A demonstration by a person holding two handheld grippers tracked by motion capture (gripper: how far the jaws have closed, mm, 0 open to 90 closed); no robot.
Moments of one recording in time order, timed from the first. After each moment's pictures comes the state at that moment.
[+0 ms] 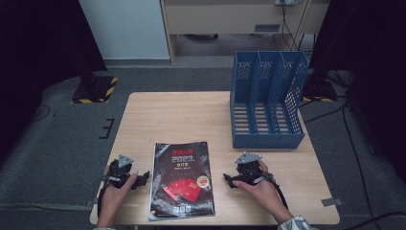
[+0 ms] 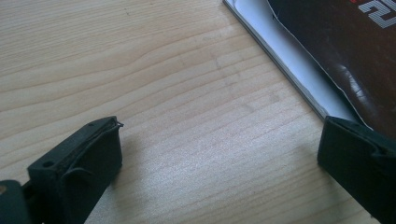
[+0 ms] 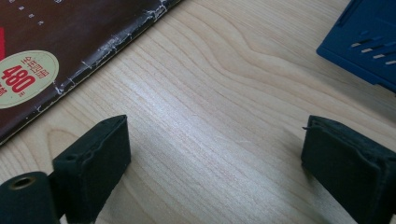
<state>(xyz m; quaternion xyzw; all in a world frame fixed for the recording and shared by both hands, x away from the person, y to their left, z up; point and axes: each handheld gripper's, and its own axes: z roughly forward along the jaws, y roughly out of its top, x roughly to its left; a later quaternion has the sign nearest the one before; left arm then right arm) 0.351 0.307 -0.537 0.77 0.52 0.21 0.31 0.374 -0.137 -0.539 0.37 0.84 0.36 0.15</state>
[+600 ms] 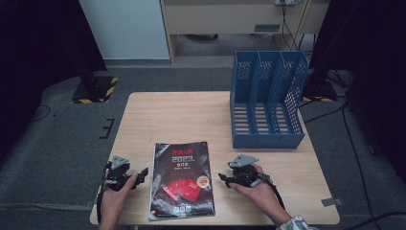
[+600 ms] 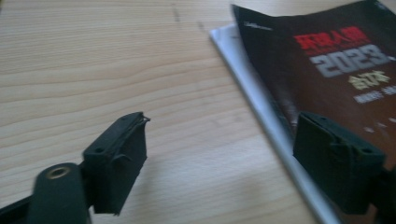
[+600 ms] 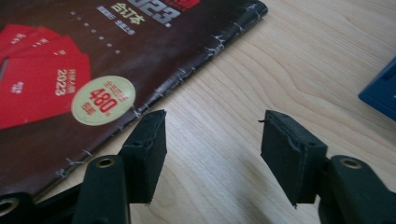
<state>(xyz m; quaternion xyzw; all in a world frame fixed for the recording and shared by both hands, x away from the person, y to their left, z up) 0.331 0.297 -0.513 0.72 0.56 0.20 0.36 0.359 -0.121 -0.520 0.32 0.85 0.40 0.14</state>
